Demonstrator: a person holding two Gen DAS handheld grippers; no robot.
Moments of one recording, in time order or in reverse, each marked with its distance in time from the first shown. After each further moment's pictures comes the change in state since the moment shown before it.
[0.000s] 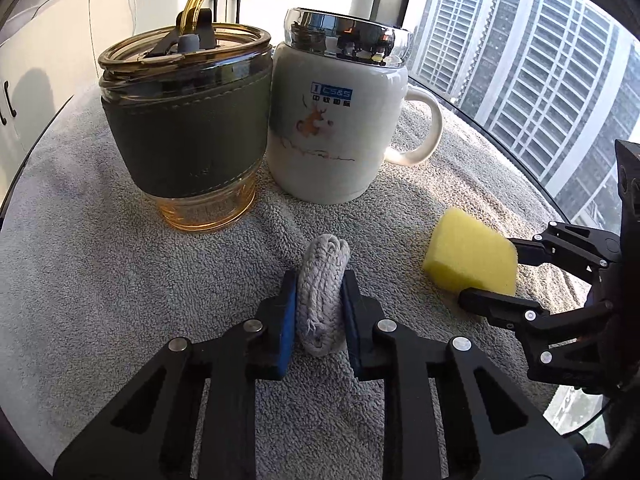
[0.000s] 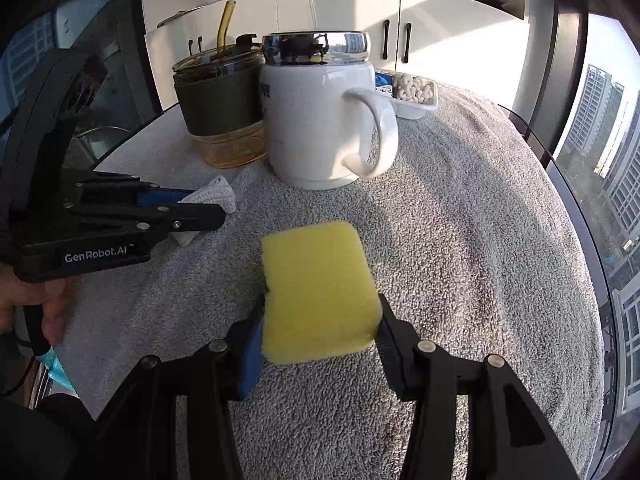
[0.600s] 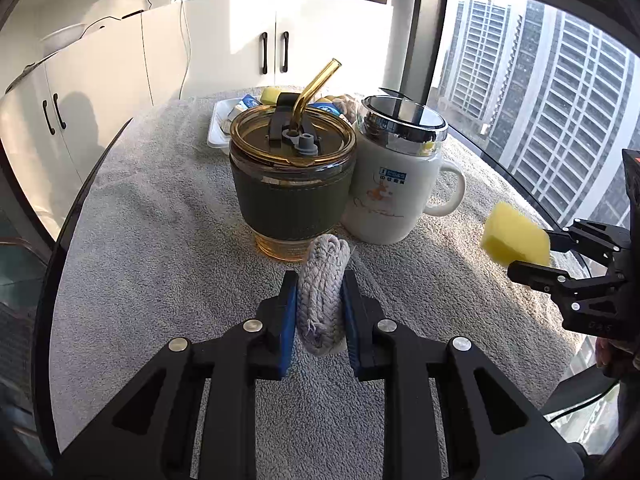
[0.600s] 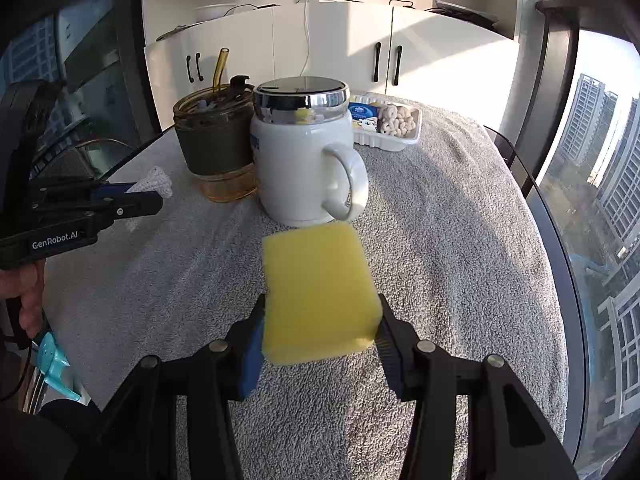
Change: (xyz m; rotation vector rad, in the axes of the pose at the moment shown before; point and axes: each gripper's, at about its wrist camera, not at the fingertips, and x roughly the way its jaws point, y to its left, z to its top) left arm -0.052 0.029 0.030 -0.041 -0.107 0.144; right arm -0.044 -0.008 0.027 -0.016 -0.061 -0.035
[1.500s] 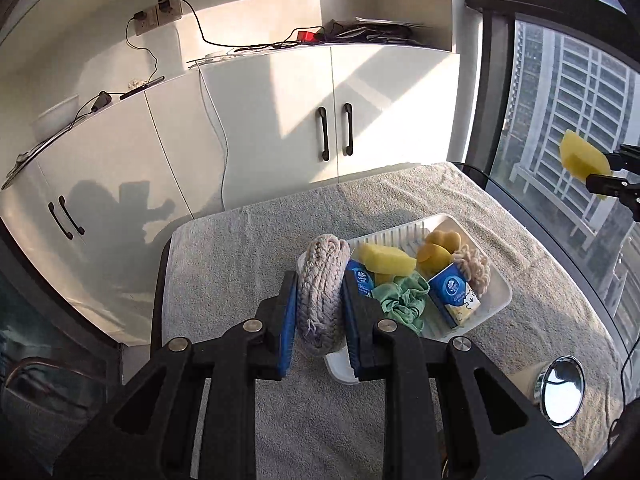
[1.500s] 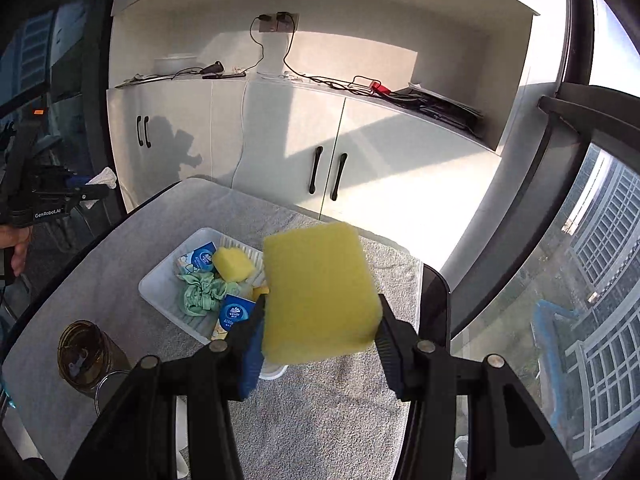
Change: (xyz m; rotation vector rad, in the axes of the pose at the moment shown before) left arm 0.075 0.108 0.238 0.084 -0.034 0.099; right arm 0.042 -0.136 0.276 -0.101 -0.077 -0.082
